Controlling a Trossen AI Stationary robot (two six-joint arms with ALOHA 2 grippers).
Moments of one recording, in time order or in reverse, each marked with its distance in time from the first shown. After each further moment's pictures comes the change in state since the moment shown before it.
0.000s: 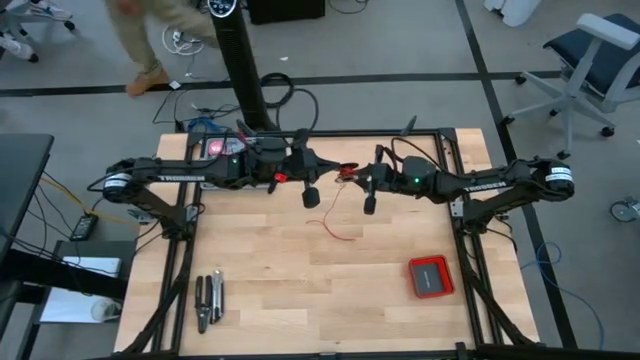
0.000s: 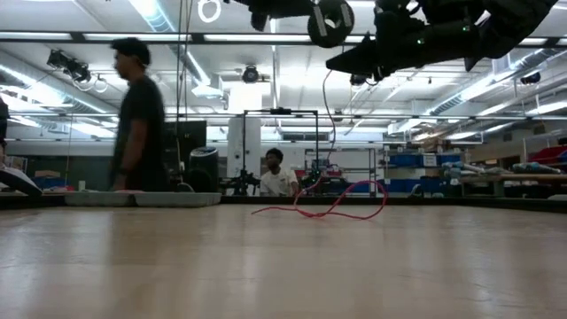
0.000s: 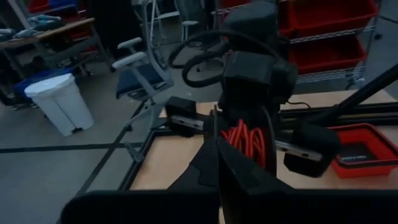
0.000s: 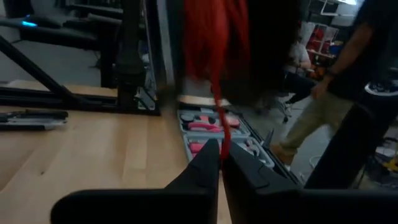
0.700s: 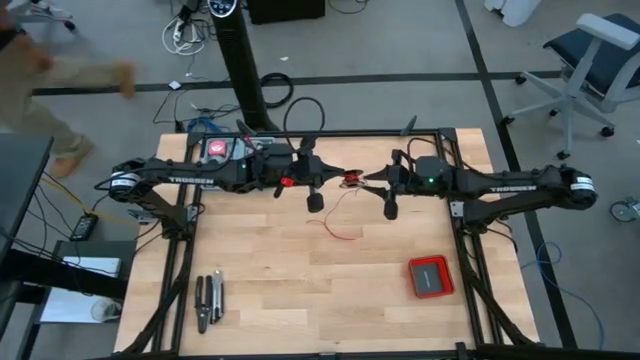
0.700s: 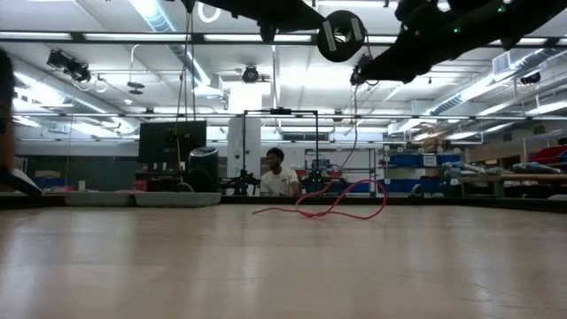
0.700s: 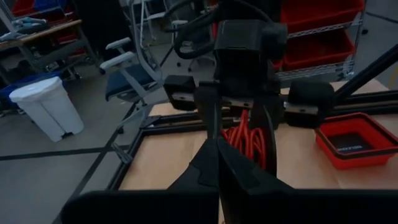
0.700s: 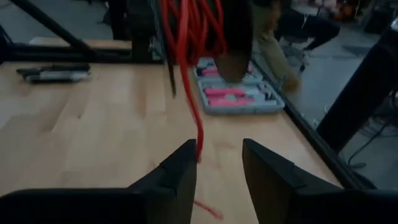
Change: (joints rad) left arm 0.000 0.060 -0.045 0.103 0.039 0.024; right arm 0.014 -0.258 0.006 -0.490 0.001 0.077
